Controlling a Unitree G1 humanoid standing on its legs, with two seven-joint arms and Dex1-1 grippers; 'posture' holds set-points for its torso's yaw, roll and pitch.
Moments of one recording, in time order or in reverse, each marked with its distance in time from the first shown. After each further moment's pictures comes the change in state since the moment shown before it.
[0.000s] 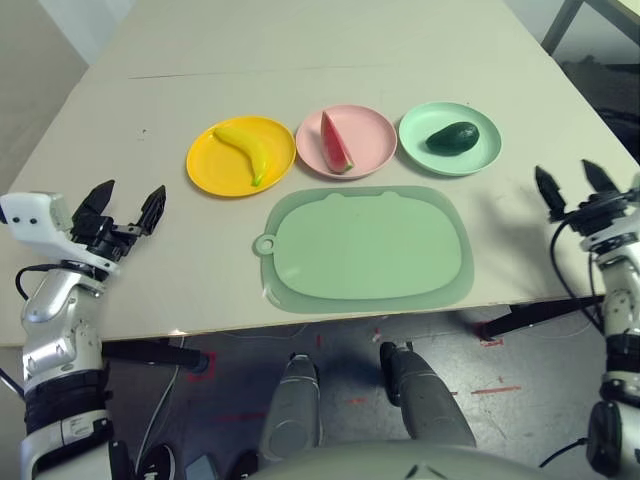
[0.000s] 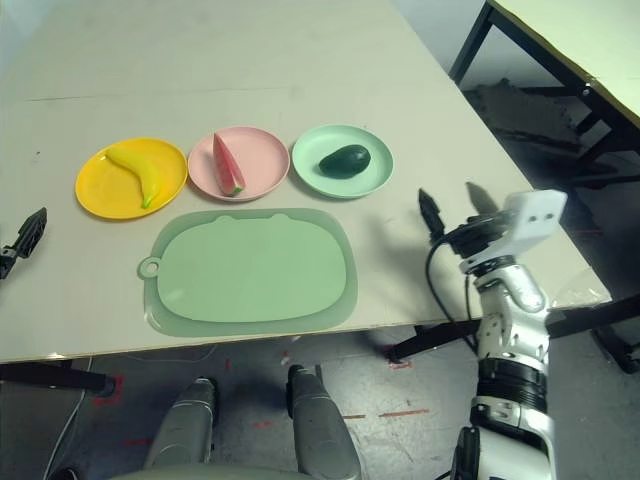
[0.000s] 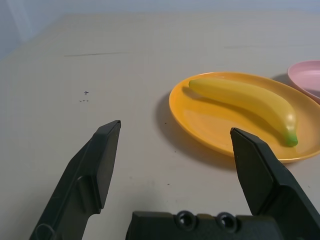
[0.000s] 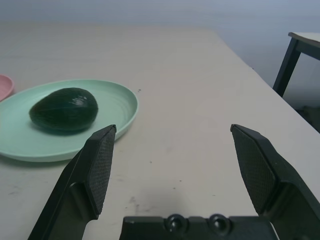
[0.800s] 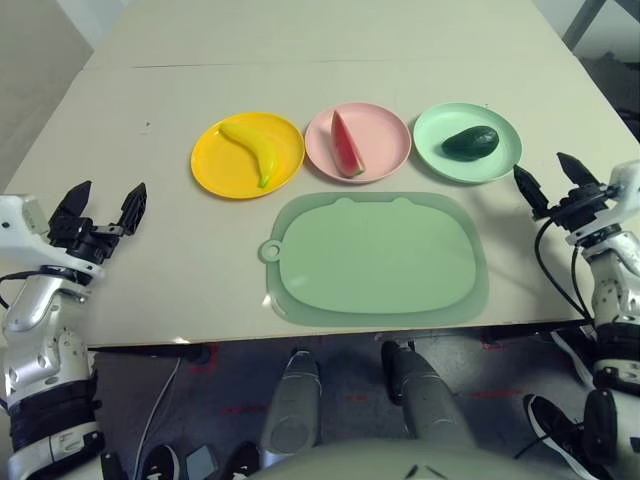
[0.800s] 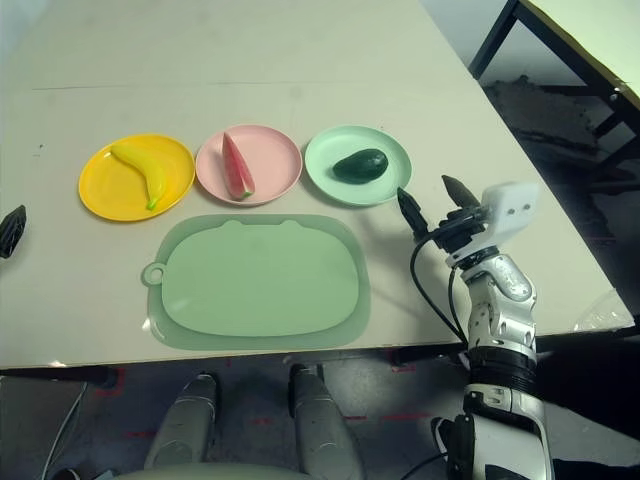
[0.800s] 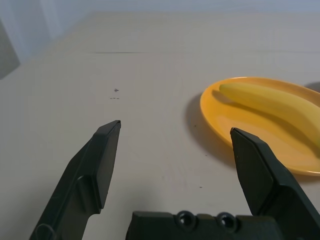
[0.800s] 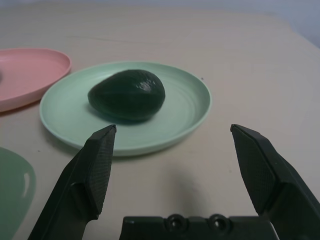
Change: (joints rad) left arm 0.023 0.001 0.037 -0.060 -0.019 0.038 0.038; right arm 0.061 0.072 0.076 -0.111 -0.012 0.013 0.028
